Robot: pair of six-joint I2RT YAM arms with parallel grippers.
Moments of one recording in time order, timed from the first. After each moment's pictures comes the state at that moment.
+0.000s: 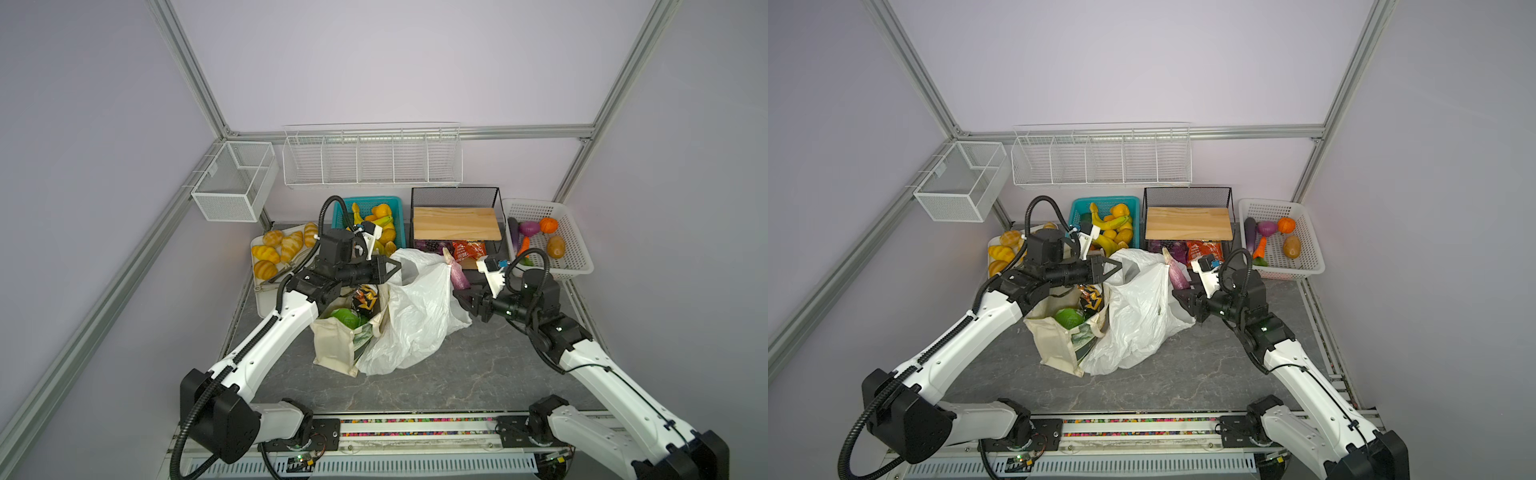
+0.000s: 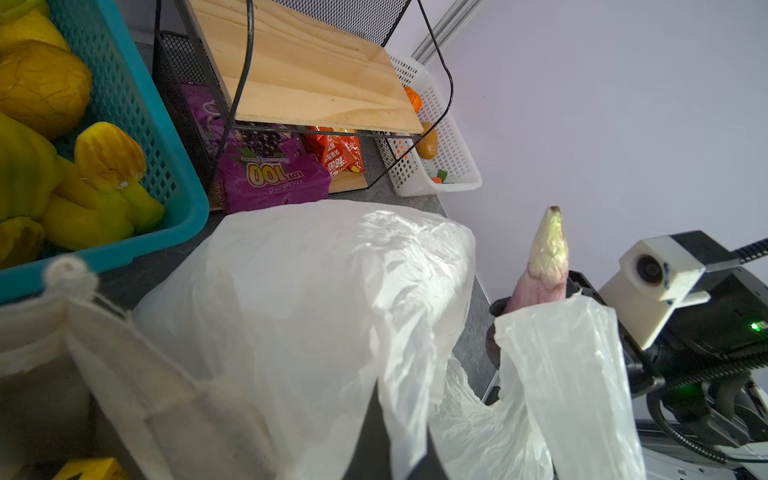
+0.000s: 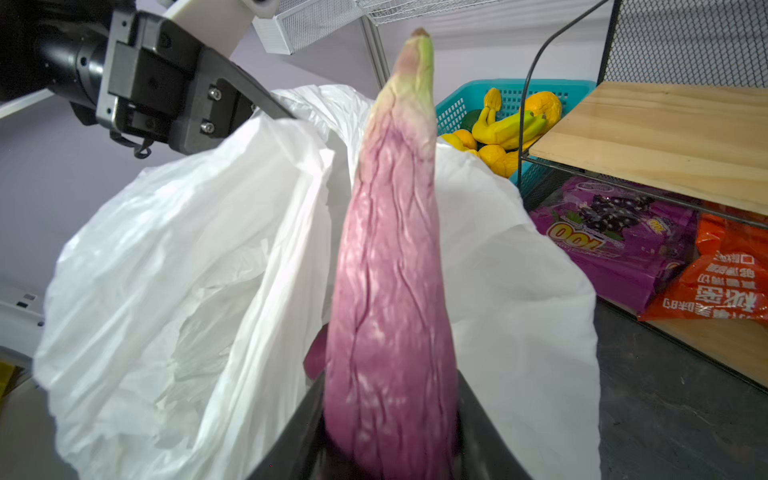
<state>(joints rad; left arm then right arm) -0.51 1.32 1.19 -0.35 0.55 -0.51 0.40 0.96 0.72 -0.11 -0.58 0.11</state>
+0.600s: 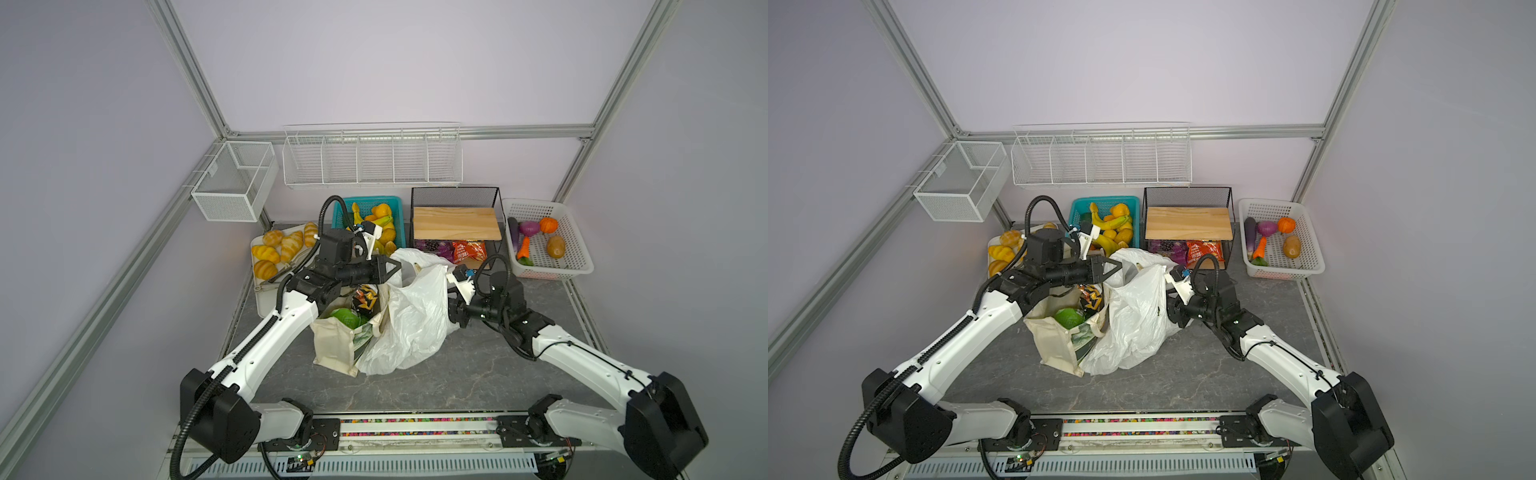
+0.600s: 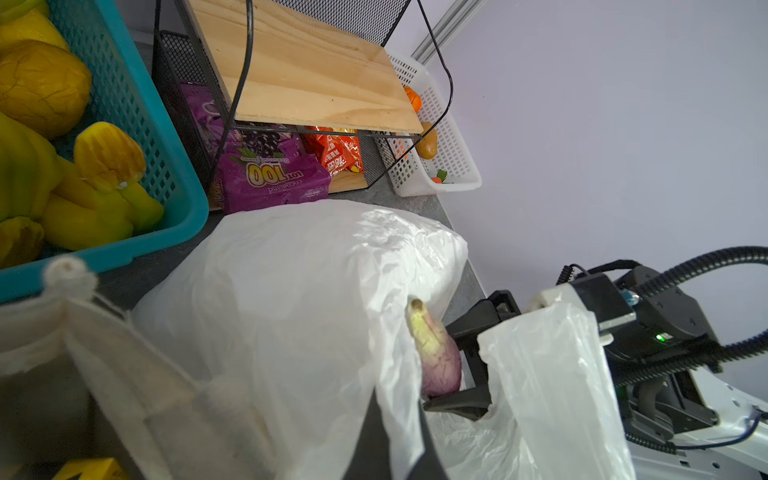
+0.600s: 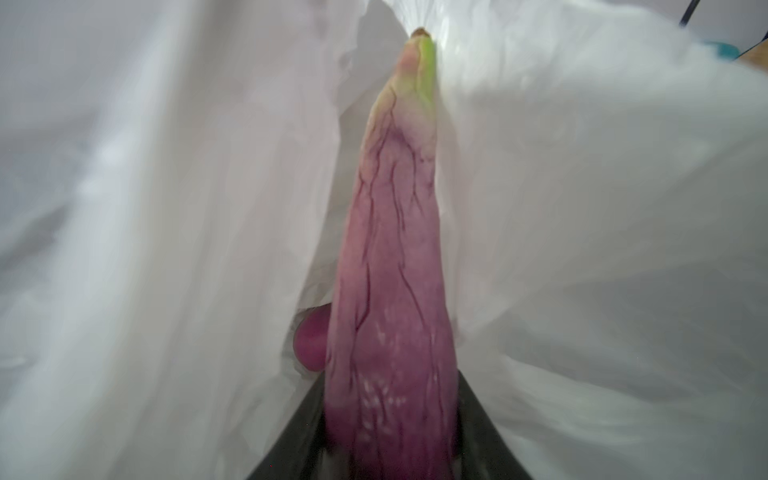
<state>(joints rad) -0.51 1.32 1.19 -0.35 0.55 -0.51 0.53 1.19 0.65 0.13 -0.59 0.01</state>
